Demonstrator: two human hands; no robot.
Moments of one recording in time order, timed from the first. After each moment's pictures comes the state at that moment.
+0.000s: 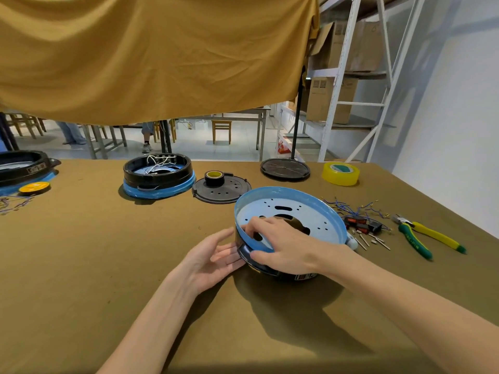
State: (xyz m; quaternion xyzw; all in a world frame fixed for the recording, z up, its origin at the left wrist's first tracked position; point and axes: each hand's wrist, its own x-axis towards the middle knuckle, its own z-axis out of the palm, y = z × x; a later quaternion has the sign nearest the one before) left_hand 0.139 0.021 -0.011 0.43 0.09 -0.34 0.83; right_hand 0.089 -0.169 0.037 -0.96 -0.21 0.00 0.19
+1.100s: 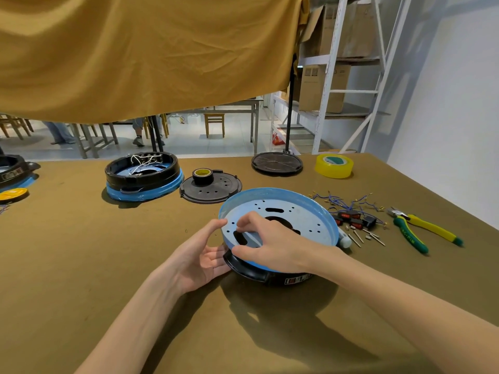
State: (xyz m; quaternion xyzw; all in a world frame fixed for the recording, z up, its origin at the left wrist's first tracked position) left_hand 0.152 0.012 0.000 0.52 0.09 -0.35 0.77; right_hand 0.099 -0.176 0.030 -0.94 -0.13 0.01 0.32
